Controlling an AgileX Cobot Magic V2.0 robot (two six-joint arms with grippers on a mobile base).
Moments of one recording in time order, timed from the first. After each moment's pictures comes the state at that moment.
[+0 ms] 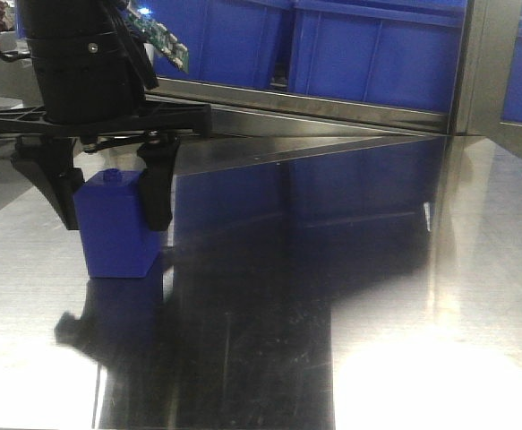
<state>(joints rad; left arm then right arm) -0.56 1.84 -1.45 0.01 1.14 -0.47 0.10 0.24 -0.40 -0.02 0.31 0.05</state>
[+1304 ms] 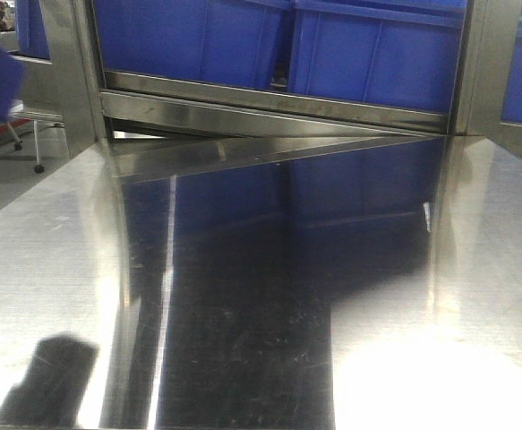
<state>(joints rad) -0.30 0.96 -0.68 -0.20 0.38 0.13 0.10 0.24 -0.40 -0.02 0.31 0.05</state>
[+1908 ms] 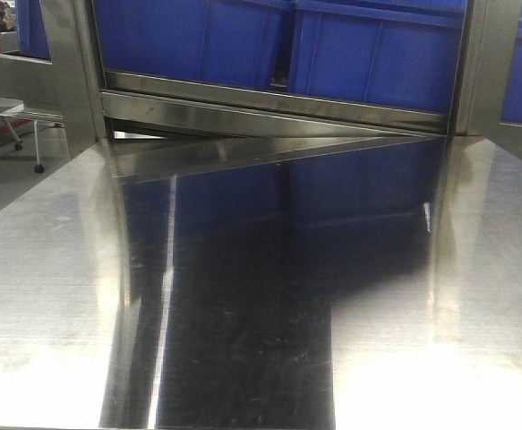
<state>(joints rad) -0.11 0.46 -0.55 -0.15 0.34 0.13 0.10 0.24 -0.40 -0.02 0.31 0.05</state>
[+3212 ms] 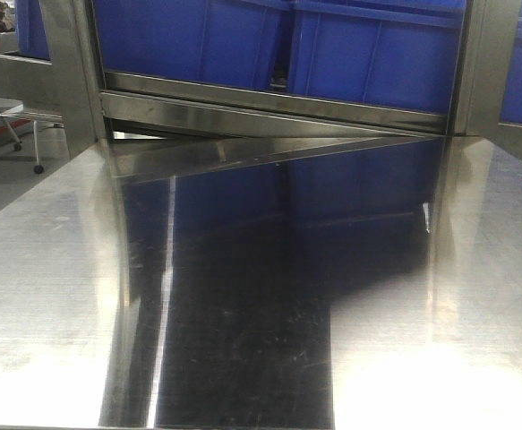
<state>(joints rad) -0.04 0.34 -0.55 -0.14 0.34 0.13 0.10 0.24 -0.40 -0.02 0.31 0.05</state>
